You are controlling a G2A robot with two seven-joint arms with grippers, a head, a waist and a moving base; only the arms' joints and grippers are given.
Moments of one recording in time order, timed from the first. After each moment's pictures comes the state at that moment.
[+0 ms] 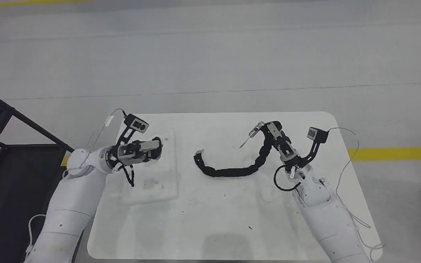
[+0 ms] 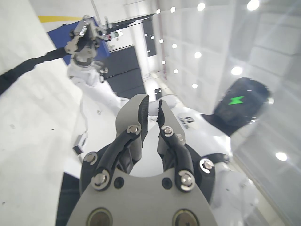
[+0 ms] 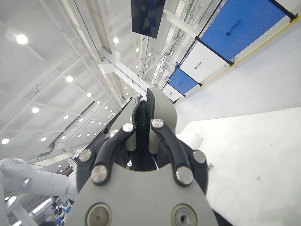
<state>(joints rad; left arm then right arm) 1.04 -0.96 -1.30 -1.22 -1.08 -0.28 -1.54 -1.18 -1.32 1.27 -1.22 -0.02 -0.92 0.18</state>
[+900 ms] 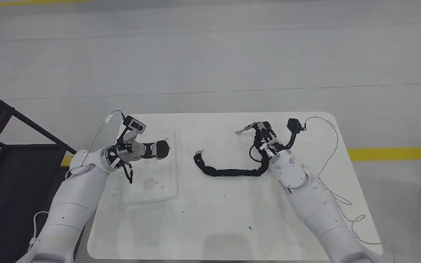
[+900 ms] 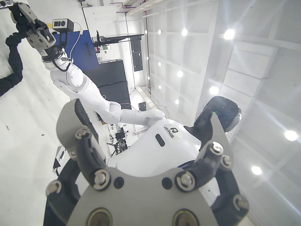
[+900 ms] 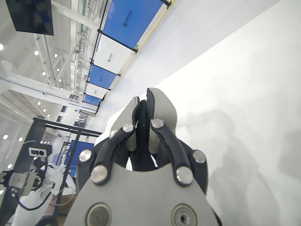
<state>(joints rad) 0.95 -0.96 -1.21 -1.04 -1.10 -0.28 -1.54 -0.95 -1.39 1.09 -0.89 -0.28 -0.28 -0.09</state>
